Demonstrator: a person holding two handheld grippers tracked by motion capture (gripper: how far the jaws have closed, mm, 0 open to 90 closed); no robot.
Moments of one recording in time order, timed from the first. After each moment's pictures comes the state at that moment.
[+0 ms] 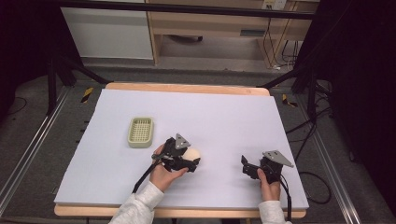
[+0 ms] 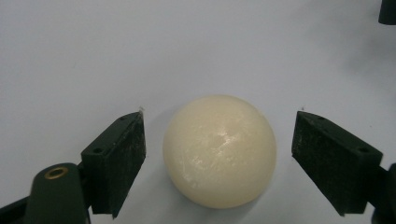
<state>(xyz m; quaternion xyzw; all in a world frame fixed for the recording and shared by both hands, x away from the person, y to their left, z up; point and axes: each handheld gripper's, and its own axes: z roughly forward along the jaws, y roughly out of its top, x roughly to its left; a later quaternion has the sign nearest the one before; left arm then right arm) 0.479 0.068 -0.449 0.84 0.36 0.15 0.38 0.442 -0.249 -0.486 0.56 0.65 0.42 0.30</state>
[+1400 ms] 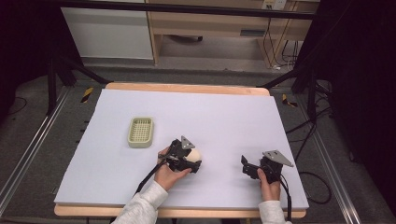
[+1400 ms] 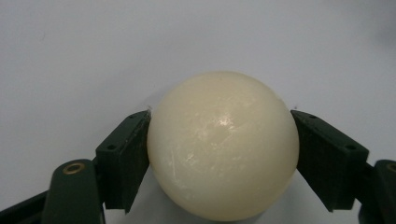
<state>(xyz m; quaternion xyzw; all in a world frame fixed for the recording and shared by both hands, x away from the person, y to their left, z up) 0.488 0.057 -0.469 0.86 0.36 0.14 0.34 0.443 -0.250 -0.487 0.56 0.65 0.42 0.30</state>
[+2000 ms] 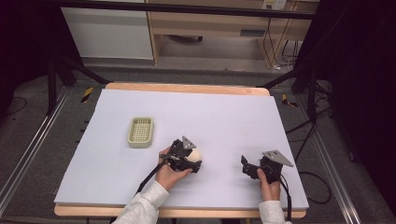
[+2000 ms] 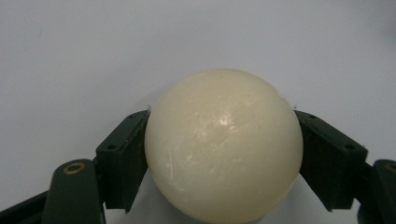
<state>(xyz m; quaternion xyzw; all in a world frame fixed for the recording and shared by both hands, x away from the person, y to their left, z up) 0.489 0.053 -0.470 0.86 0.37 0.14 0.33 0.443 -0.250 -0.487 0.56 0.65 0.42 0.30</state>
